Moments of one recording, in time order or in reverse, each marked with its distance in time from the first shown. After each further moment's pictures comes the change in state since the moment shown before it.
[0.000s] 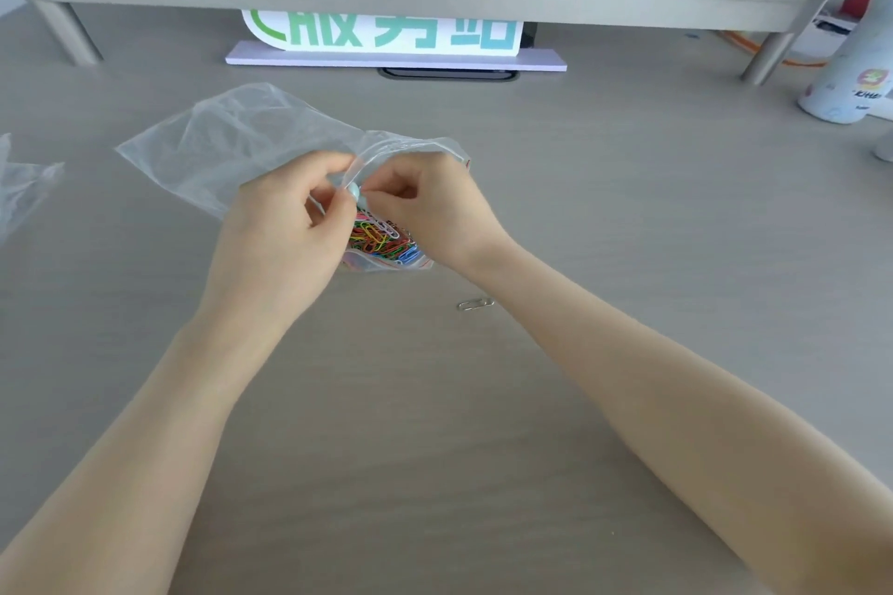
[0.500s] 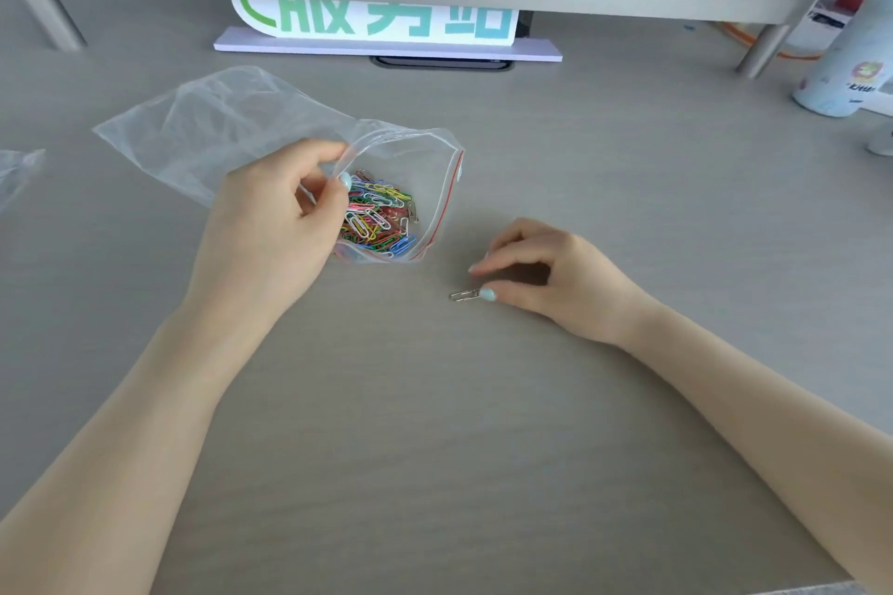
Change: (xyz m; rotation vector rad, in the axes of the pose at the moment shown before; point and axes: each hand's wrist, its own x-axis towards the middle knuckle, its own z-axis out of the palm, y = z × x) left_hand -0.001 0.003 0.001 -0.011 -0.010 0.008; right_hand -0.079 0.048 -0.075 -0.202 -0.194 0.073
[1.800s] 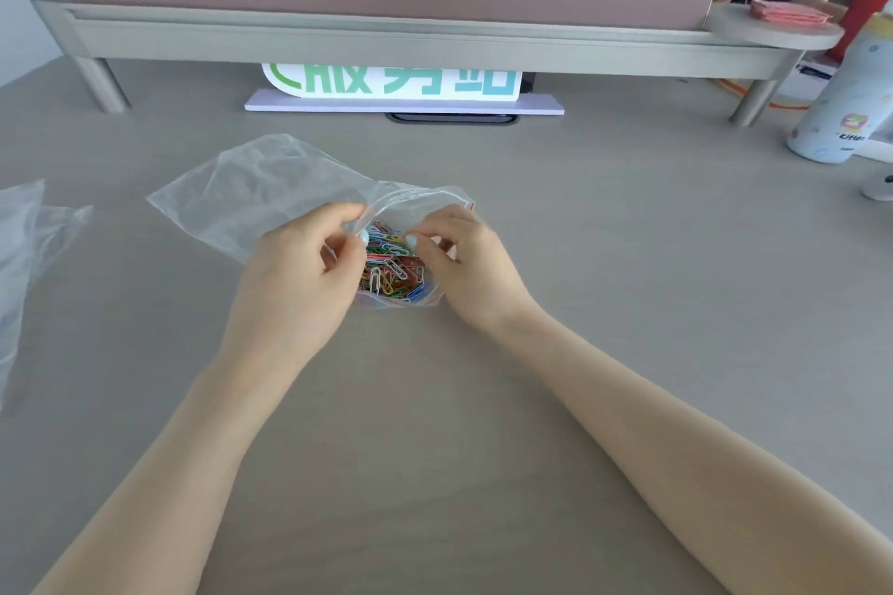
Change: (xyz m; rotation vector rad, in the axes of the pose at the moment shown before) left_hand 0.000 -0.007 0.000 -0.011 -0.001 -0.023; right_hand 0.073 -0.040 0.048 0.119 0.303 -0.041
